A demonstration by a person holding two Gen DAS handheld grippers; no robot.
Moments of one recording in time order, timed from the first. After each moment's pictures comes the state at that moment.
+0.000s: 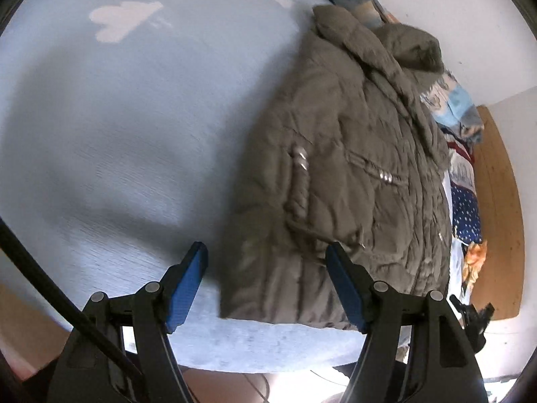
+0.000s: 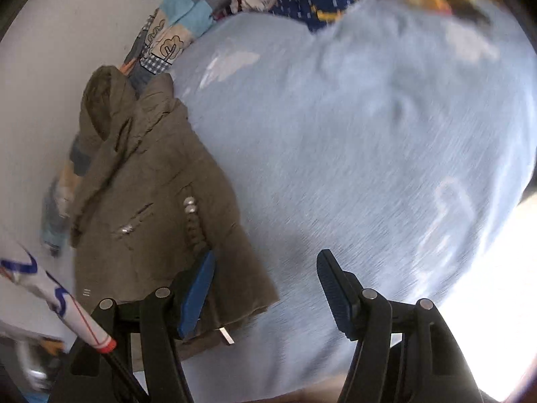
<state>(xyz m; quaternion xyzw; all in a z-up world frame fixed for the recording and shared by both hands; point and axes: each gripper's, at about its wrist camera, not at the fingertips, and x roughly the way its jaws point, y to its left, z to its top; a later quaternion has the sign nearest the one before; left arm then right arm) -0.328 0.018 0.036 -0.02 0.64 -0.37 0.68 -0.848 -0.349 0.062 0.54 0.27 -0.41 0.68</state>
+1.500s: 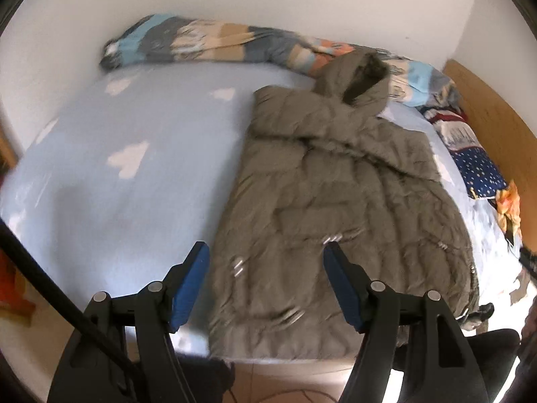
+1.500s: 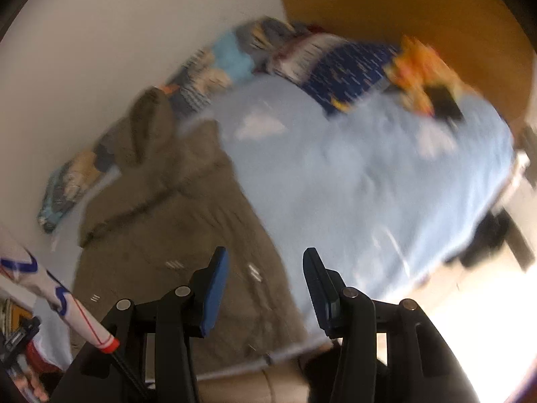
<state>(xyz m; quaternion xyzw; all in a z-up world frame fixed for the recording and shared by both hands) -0.383 -0.007 0.174 0.12 0.44 -0.41 0.79 -0.861 -0.274 0.182 0.38 0.25 -0.46 0.76</state>
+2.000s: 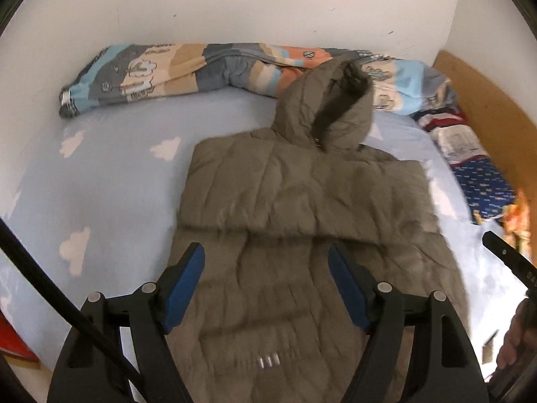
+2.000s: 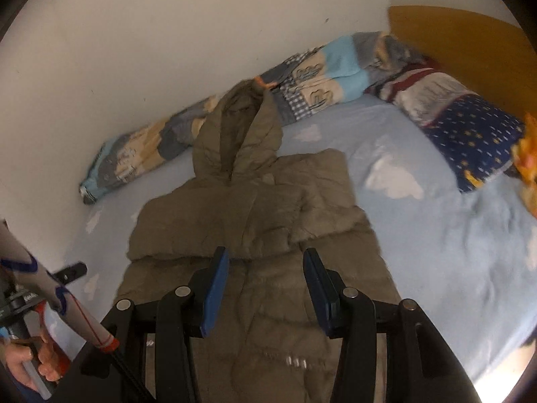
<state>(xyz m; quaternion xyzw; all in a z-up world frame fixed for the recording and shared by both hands) -0.356 -0.198 0.191 0.16 0.41 -0.41 0.80 -0.655 -0.346 0.211 0.31 0.28 -0.35 0.84</state>
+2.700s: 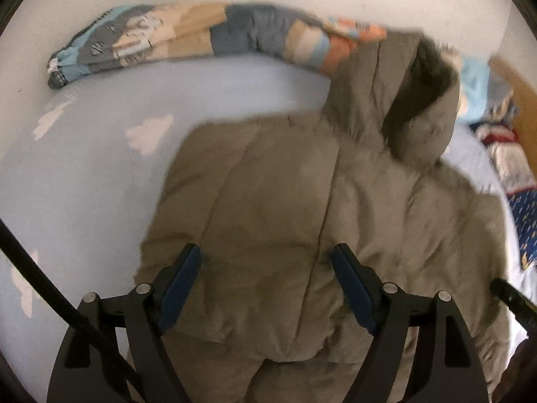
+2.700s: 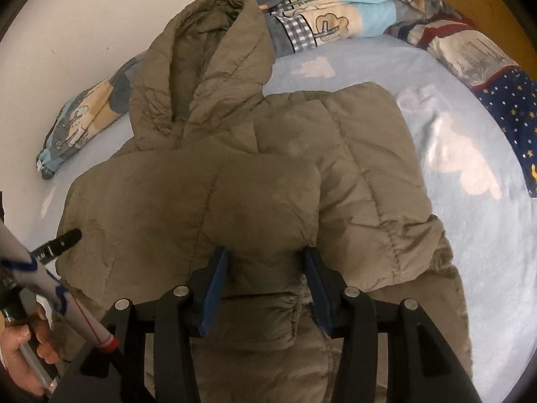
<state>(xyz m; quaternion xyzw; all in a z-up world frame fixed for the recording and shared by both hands) -0.249 -0.292 0.090 0.13 0.46 -0.37 0.80 -0.541 -0.455 0.085 0.34 0.37 -0.34 0.79</state>
